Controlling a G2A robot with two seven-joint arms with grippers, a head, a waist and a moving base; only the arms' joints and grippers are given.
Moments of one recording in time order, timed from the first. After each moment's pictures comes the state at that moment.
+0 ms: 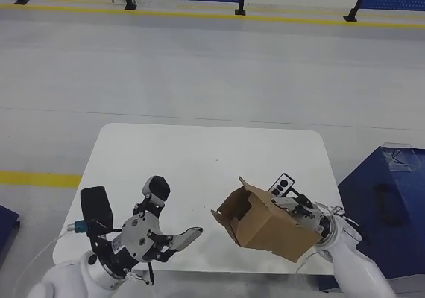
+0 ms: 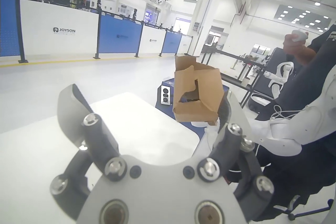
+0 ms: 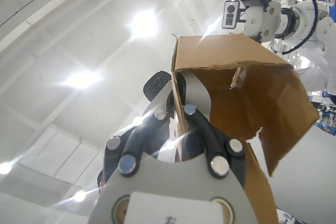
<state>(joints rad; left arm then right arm) 1.59 -1.13 -1.39 -2.35 0.69 -0.44 -0.22 -1.34 -1.05 1.33 -1.71 1.36 0.33 1.22</state>
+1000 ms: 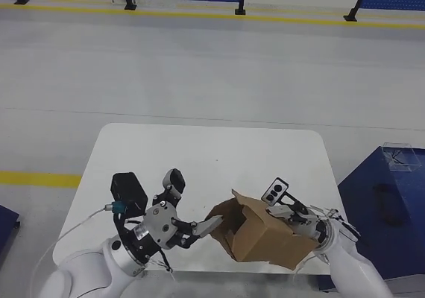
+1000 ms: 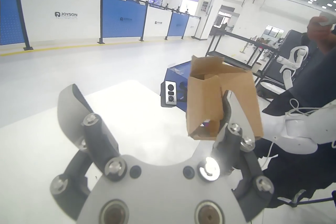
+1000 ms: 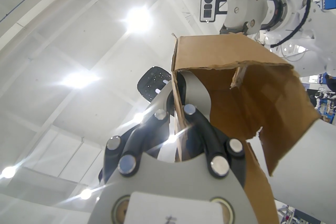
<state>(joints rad) 1.45 -1.14 -1.27 -2.30 0.72 -0.27 -0.32 -1.35 -1.06 1.31 -1.73 1.32 0.36 1.26</state>
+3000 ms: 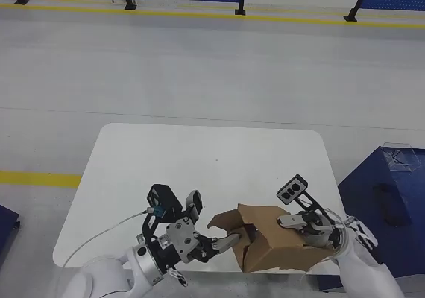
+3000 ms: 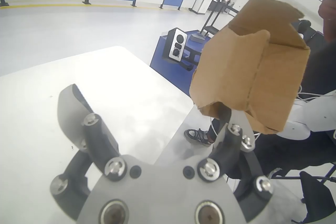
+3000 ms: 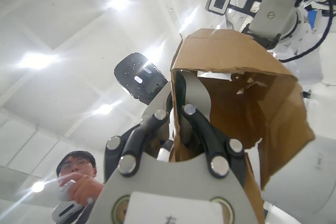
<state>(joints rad) 1.46 -1.15 -1.16 -2.28 0.73 -0.22 -0.47 -1.40 -1.06 1.43 -1.79 1.16 0.19 1.32</state>
